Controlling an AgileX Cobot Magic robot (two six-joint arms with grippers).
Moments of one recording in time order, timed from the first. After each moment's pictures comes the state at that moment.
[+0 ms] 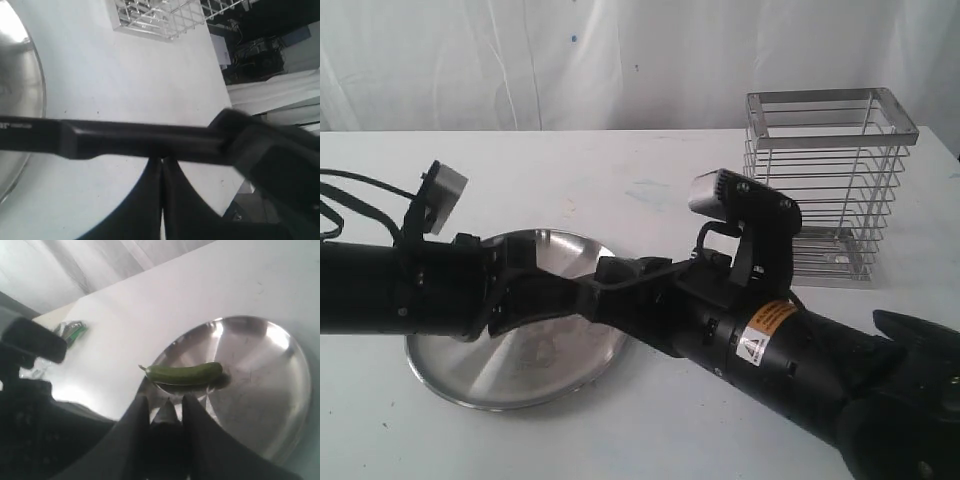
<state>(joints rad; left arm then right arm) -0.31 1.42 -0.57 -1.79 0.74 1.20 0.96 1.41 -0.53 0.34 -0.55 0.40</state>
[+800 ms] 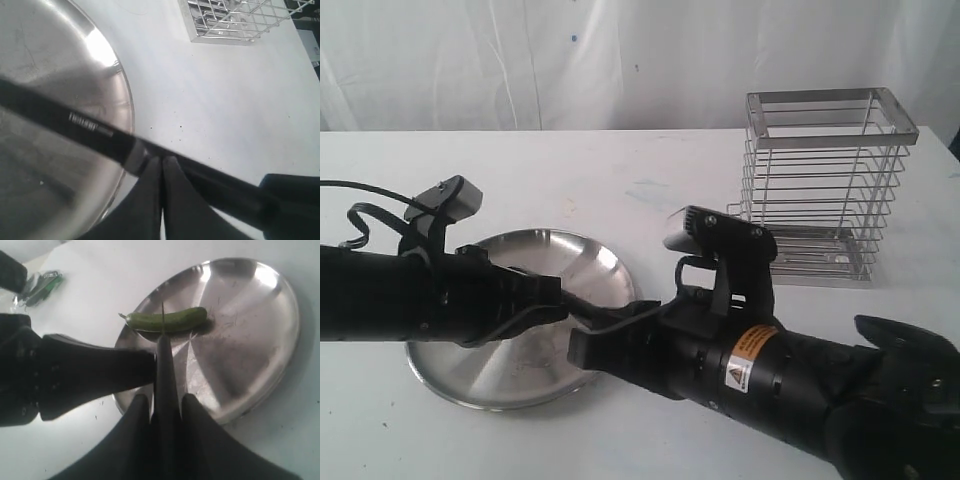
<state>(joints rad) -0.41 1.41 -0.59 -1.79 0.40 1.31 0.96 1.44 -0.53 0.29 -0.38 0.43</state>
